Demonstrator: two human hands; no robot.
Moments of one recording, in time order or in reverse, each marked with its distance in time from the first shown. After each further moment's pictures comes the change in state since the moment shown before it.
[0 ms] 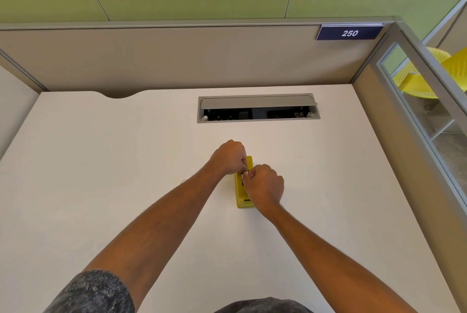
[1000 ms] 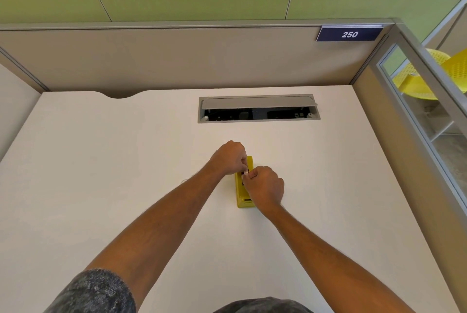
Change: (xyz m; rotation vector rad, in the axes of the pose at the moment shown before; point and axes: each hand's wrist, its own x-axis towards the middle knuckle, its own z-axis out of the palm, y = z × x) left_hand -0.001 -0.001 0.002 -0.010 -0.002 0.008; right_hand -0.002 0.005 0.004 0.096 -0.022 0.028
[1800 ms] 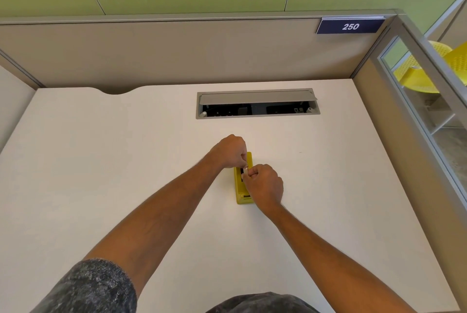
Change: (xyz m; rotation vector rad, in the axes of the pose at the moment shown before) left_hand 0.011 -0.001 -0.004 0.056 -0.063 0.055; right_hand -0.006 0.005 -0.001 0.101 -0.016 0.008
